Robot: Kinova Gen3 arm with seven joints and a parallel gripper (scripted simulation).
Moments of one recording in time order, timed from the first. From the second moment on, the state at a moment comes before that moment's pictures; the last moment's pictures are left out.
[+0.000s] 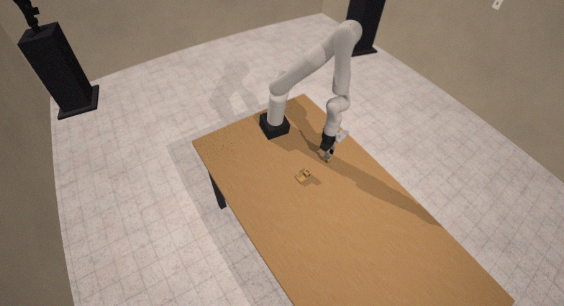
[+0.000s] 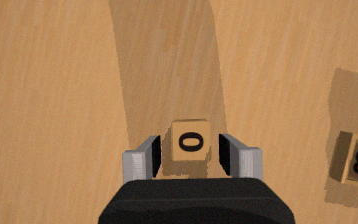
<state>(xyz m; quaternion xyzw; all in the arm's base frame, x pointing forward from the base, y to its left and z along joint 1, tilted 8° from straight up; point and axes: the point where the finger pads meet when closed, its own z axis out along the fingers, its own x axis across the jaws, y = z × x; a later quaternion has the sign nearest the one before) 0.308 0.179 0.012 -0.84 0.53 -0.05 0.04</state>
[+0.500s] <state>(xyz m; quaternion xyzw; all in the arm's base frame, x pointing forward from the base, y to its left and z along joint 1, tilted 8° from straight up) 0.308 0.179 0.012 -0.84 0.53 -0.05 0.04</state>
